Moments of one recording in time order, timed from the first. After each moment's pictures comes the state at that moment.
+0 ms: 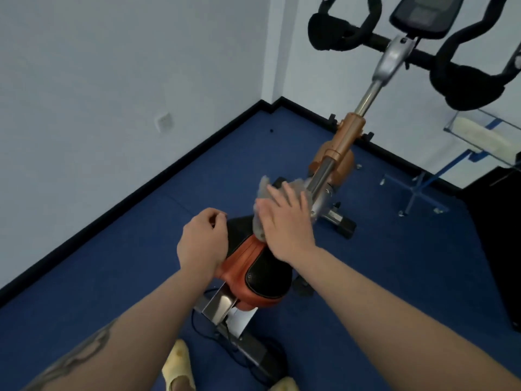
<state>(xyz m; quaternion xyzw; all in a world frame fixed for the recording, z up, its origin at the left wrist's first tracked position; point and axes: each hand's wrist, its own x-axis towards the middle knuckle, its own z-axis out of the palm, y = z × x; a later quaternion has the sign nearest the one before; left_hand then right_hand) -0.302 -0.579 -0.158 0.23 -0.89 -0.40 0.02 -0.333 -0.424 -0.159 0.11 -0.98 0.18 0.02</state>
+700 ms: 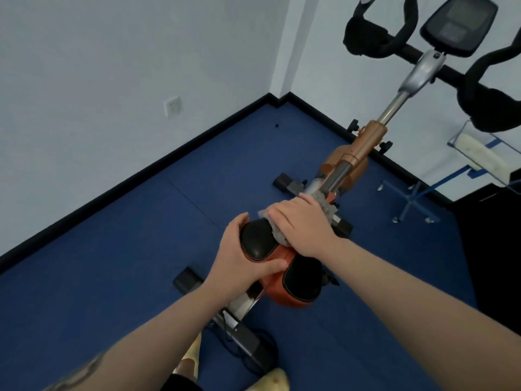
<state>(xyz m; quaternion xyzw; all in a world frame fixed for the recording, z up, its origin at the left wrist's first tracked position) -0.260 -0.604 -0.172 0.06 -0.77 -0.63 -0.10 -0.341 -0.443 -0.133 0.27 -0.96 0.03 -0.06</state>
